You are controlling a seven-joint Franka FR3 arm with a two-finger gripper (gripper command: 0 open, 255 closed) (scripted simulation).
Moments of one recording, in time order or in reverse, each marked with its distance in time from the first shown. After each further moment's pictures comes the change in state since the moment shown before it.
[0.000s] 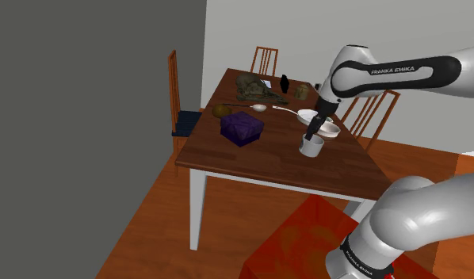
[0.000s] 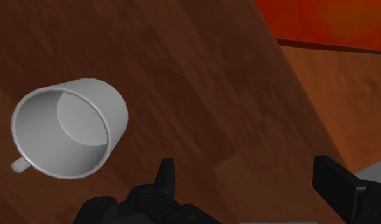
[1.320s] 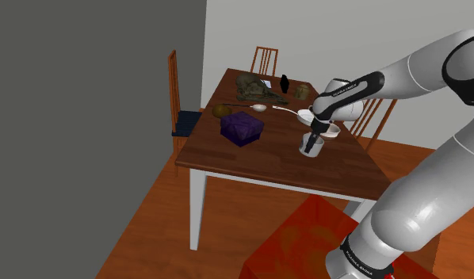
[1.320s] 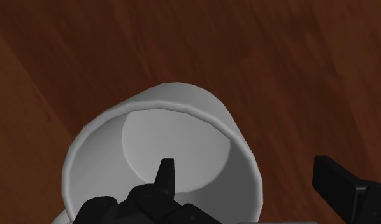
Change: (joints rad) arm 0.034 0.460 -0.266 0.063 0.059 0.396 -0.377
